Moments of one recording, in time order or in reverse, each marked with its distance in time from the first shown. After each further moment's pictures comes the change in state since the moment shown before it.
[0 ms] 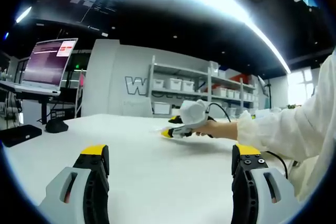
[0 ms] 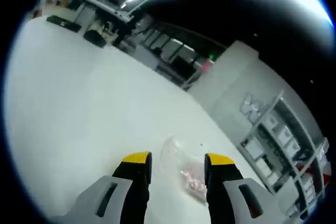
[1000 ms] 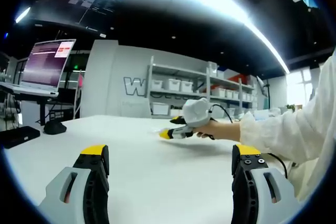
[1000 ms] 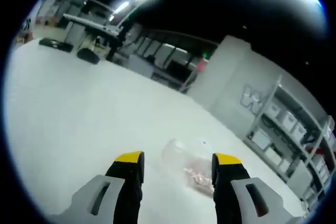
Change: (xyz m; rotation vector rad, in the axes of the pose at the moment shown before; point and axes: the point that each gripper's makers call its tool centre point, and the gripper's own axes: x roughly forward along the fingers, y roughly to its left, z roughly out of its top) left arm 0.001 -0.008 0.002 0.004 -0.004 -0.013; right arm -0.013 -0.001 0.001 0.166 -0.035 0.012
